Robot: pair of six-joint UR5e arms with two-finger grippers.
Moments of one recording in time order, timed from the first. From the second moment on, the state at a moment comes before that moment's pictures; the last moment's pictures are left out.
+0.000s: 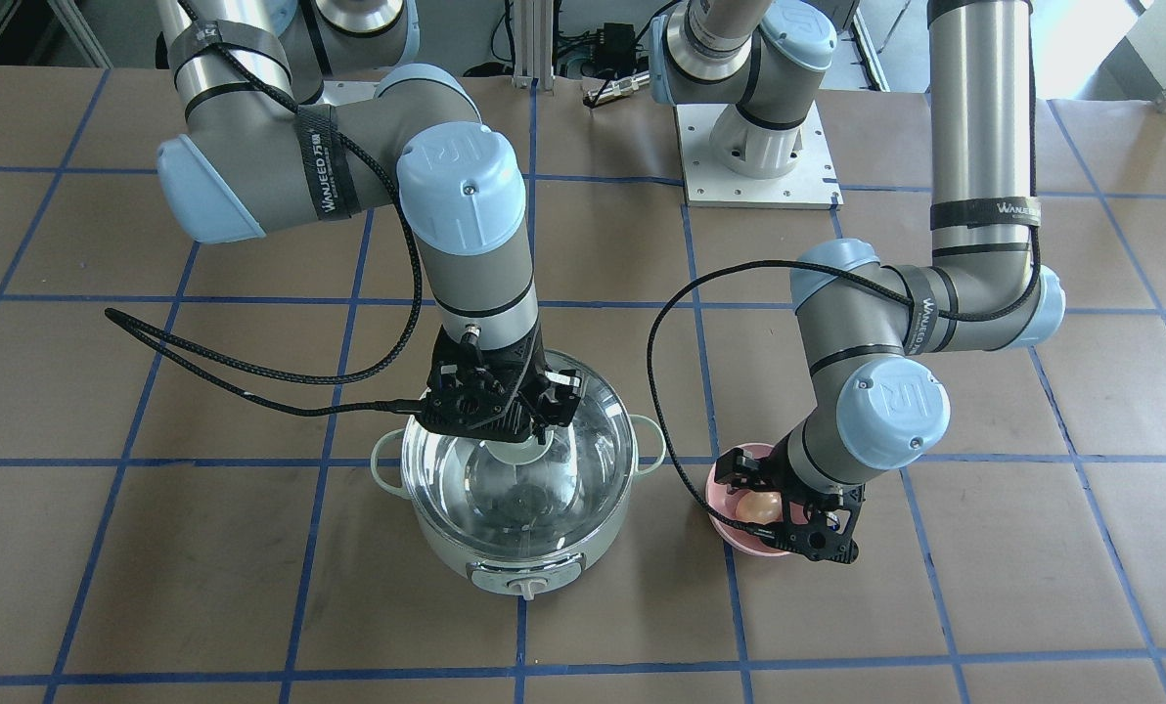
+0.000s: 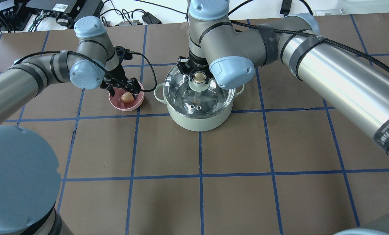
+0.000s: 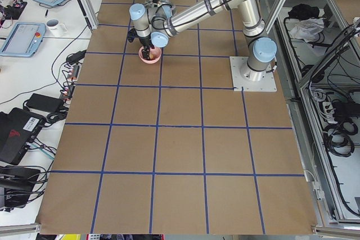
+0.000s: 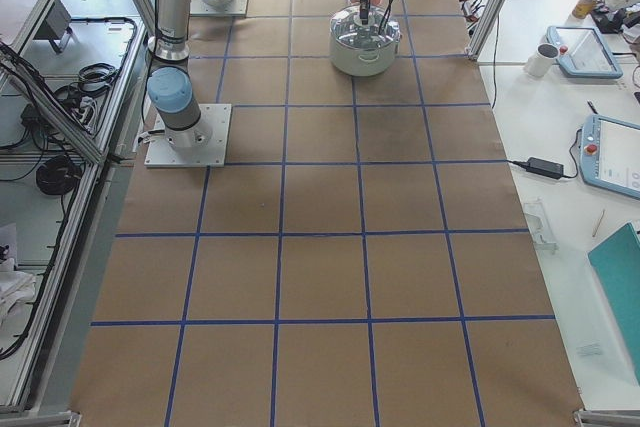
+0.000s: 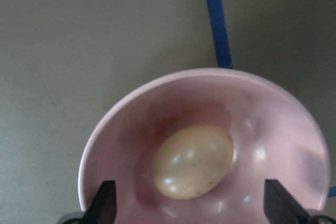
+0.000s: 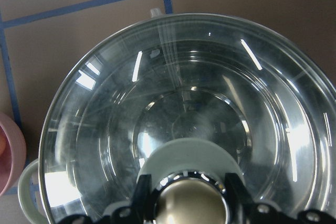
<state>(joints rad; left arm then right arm) -1.51 -2.08 -1.63 -1.11 1.58 0.27 1.91 -1.17 1.50 -2.05 -1.52 0.51</state>
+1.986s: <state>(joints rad) -1.51 -2.10 -1.65 -1.08 1.54 0.26 1.41 -1.47 1.40 -1.54 -1.58 -0.25</state>
